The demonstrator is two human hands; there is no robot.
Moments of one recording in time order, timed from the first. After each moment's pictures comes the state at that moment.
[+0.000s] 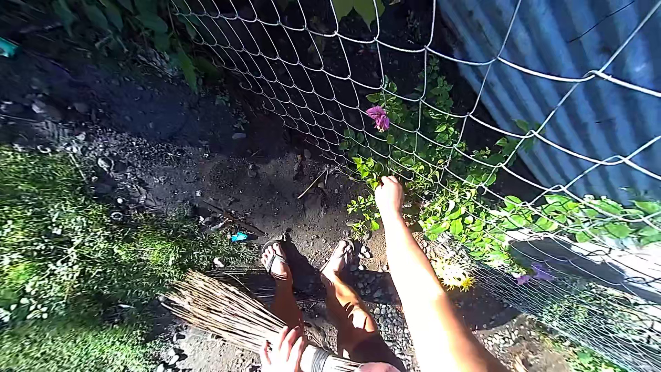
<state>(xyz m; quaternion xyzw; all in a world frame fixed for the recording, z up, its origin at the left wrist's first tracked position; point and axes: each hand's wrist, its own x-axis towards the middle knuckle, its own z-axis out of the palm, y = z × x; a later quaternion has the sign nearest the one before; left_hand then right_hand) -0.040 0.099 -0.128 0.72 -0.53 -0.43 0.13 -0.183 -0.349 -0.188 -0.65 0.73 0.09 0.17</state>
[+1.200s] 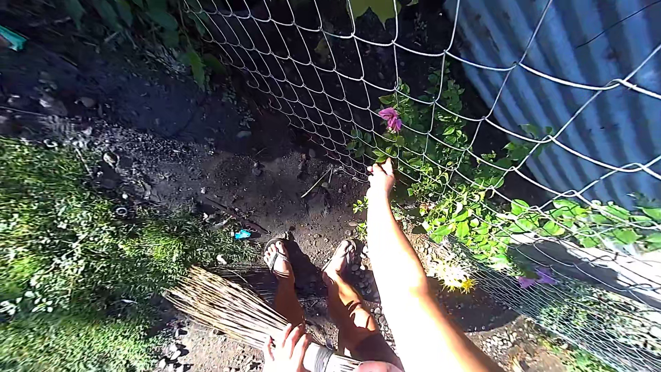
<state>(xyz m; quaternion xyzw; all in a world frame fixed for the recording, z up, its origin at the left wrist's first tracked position) -0.034 0.098 -0.129 0.72 -0.53 -0.43 0.14 -0.118 -0.365 -0.213 -0.27 0.76 -0.39 0.45</state>
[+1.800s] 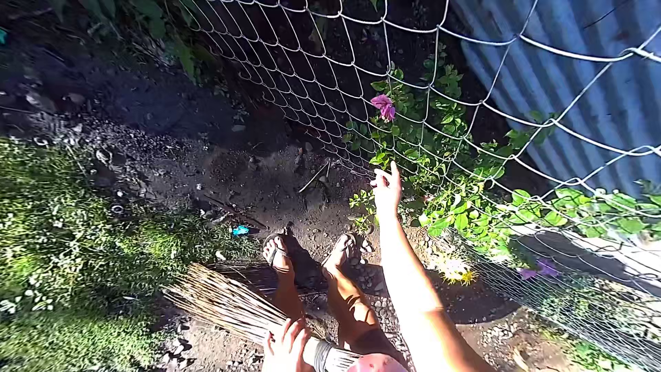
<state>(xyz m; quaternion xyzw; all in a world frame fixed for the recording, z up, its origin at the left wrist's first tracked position) -0.041 0.103 -0.136 0.72 -0.54 -0.41 0.14 -0.171 -0.319 -0.193 -0.50 0.73 -0.25 0.39</state>
